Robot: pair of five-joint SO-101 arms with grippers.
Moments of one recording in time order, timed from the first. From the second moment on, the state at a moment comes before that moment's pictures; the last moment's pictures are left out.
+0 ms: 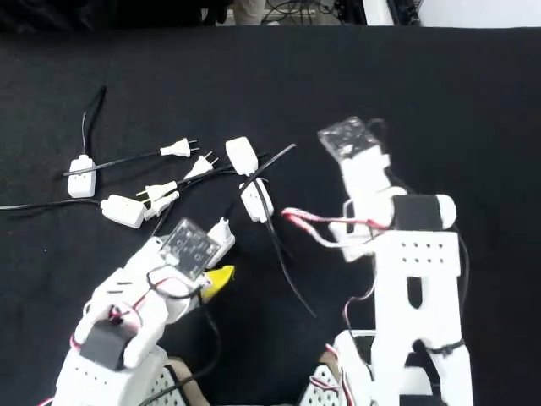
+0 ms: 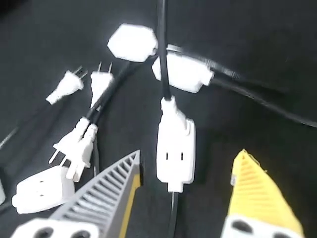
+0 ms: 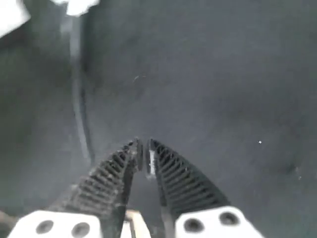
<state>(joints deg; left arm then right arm) 17.1 -95.9 84.3 61.1 -19.3 2.4 -37.8 37.3 83.1 23.5</state>
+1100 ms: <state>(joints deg) 12.6 -26.3 65.4 34.2 -12.3 6.2 -37.7 52.8 58.7 17.8</state>
